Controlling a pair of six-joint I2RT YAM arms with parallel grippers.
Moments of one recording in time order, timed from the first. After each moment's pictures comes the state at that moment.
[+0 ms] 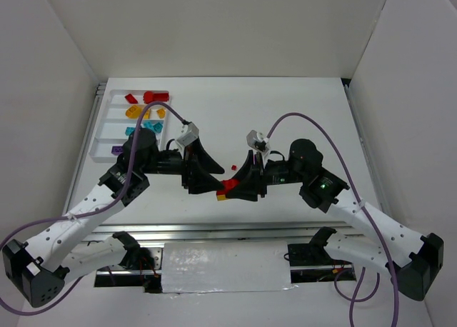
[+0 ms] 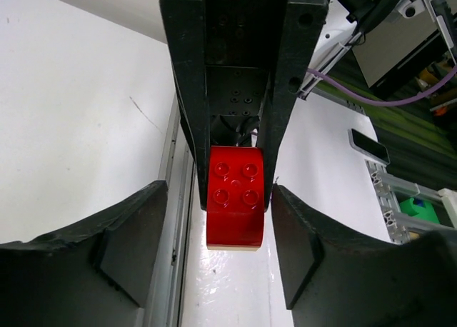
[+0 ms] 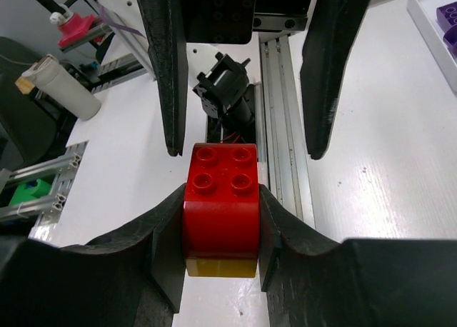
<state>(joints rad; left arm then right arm) -0.63 0.98 0.91 0.00 0.91 -0.38 0.75 0.91 0.79 0.05 -0.85 0.33</state>
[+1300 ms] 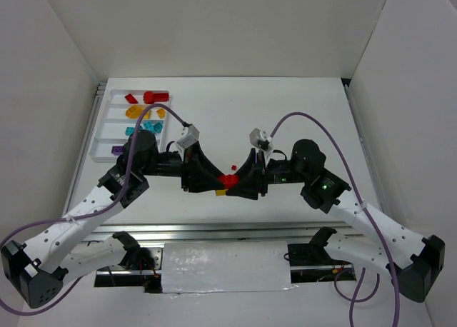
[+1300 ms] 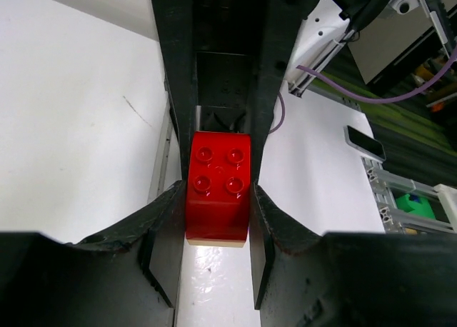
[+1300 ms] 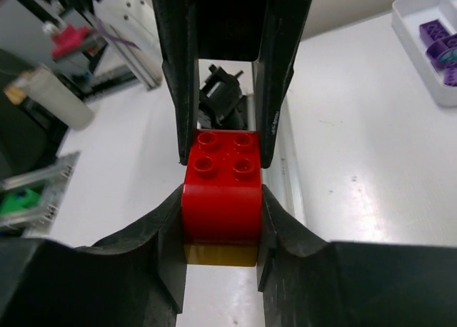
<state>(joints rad) -0.64 0.97 0.90 -0.01 0.90 -0.38 0.75 0.89 0.79 0.07 -0.83 0.32</state>
